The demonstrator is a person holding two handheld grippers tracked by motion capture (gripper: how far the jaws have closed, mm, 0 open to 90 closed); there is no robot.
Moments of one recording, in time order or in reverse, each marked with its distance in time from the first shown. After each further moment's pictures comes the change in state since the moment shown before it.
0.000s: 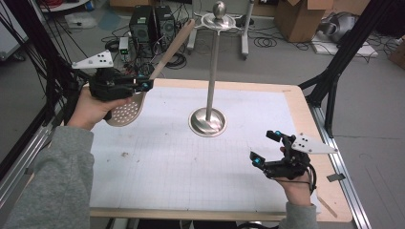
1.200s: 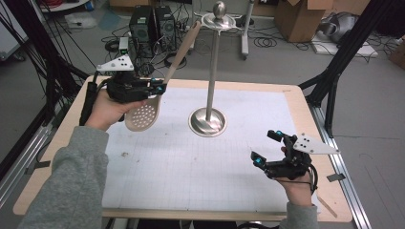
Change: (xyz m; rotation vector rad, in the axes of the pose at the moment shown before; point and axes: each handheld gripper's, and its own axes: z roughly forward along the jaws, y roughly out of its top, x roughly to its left) left arm -0.010 -0.006 0.040 0.072 0.044 -0.006; right arm 0.000 0.001 -0.002 -0.004 -0.001 -0.003
